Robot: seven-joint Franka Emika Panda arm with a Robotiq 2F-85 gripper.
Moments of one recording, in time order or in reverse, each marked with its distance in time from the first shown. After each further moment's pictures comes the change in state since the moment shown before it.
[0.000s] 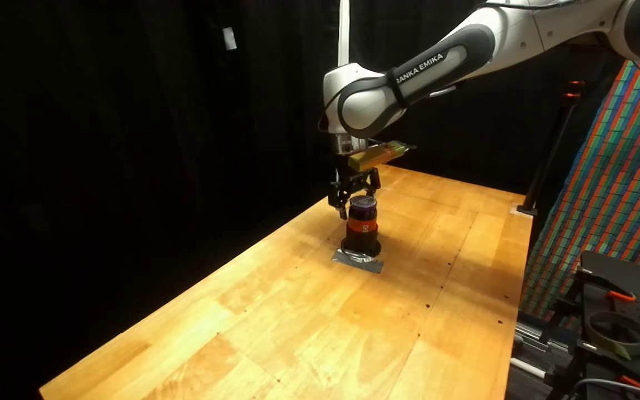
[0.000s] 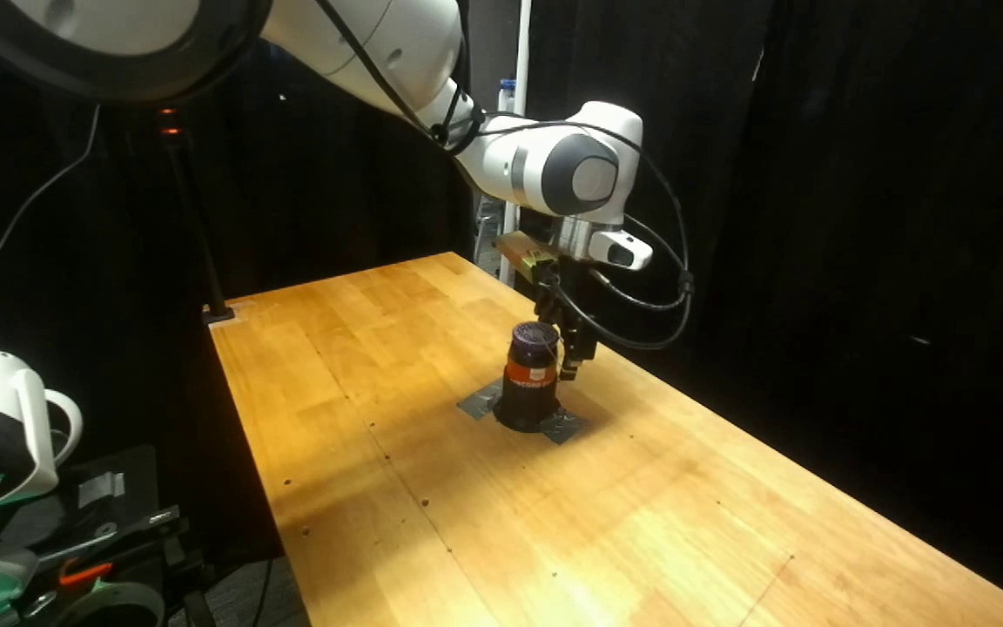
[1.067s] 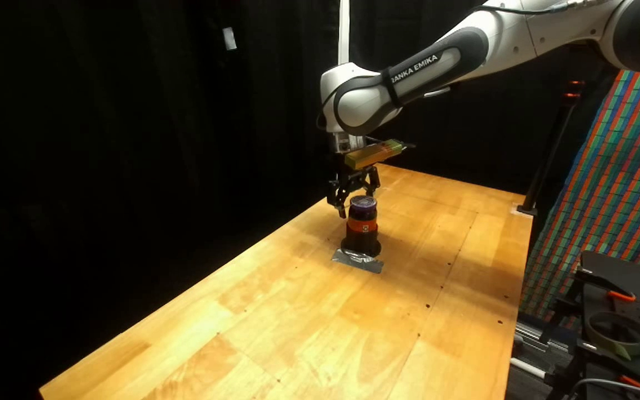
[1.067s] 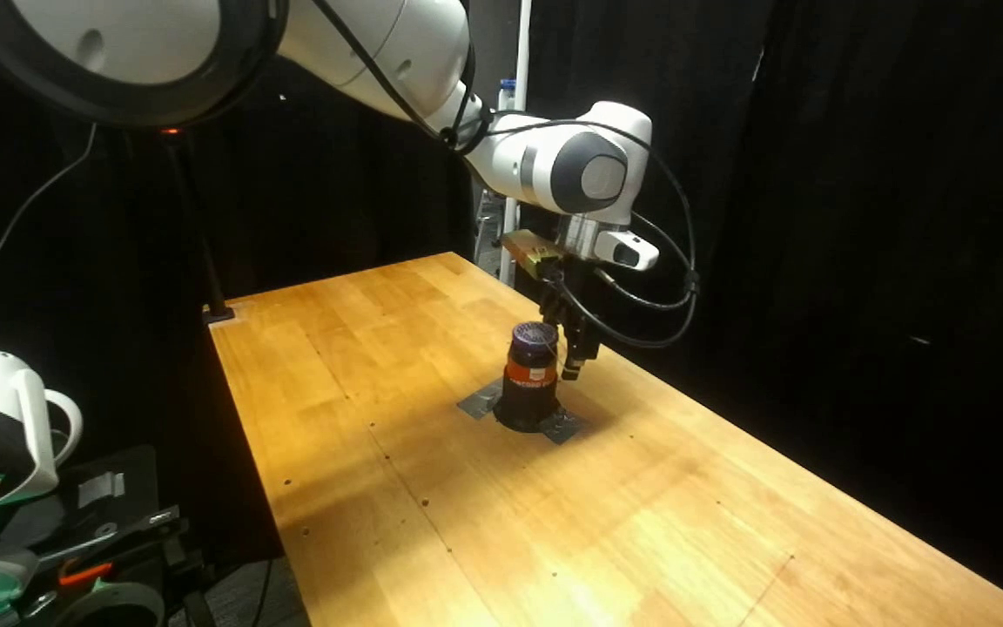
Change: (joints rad) arm -0.001 0.038 -0.008 0.073 0.013 -0.058 0.024
